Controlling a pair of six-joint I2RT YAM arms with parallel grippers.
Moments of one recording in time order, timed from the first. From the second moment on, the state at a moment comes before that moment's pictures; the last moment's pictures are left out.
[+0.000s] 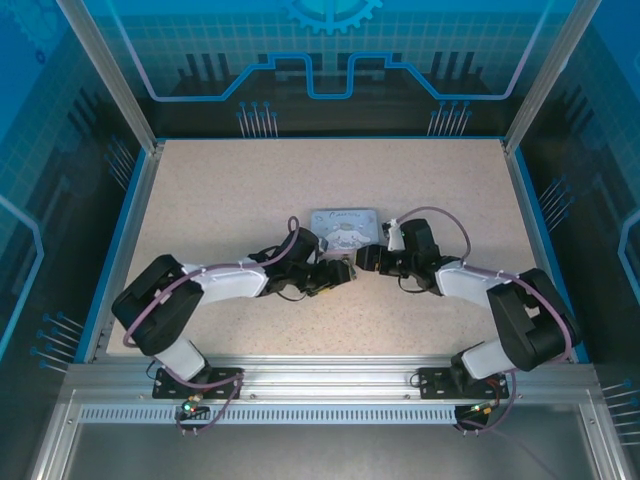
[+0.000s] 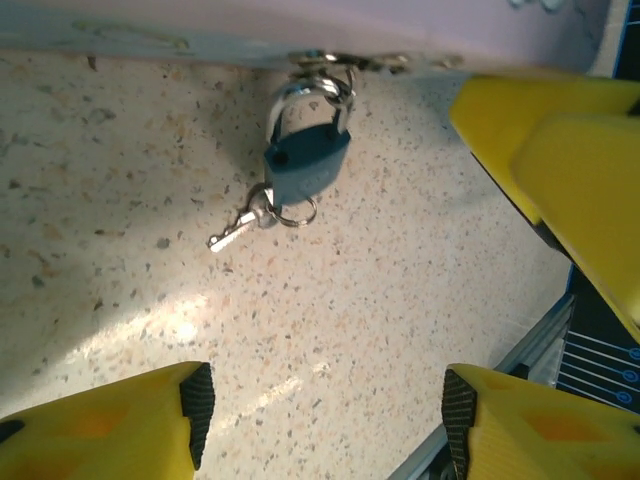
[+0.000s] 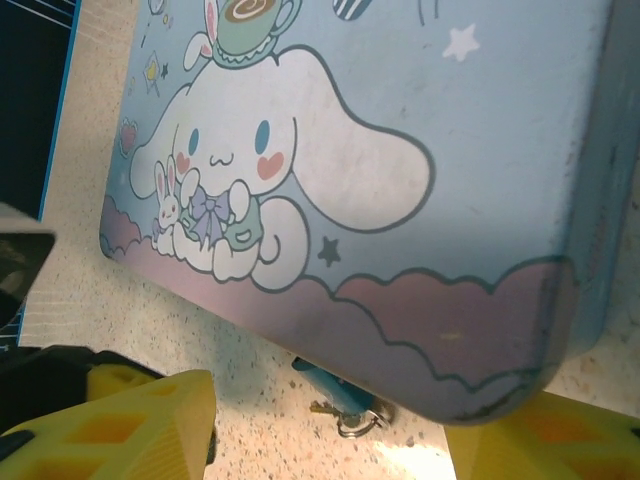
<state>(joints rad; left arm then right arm) -0.71 1.61 0.78 0.01 0.40 -1.02 0.39 1.47 0.58 0.15 -0.47 0.60</state>
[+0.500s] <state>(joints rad) -0.64 1.43 0.73 0.00 0.30 -1.00 0.39 1.56 0.71 0.16 -0.47 0.61</state>
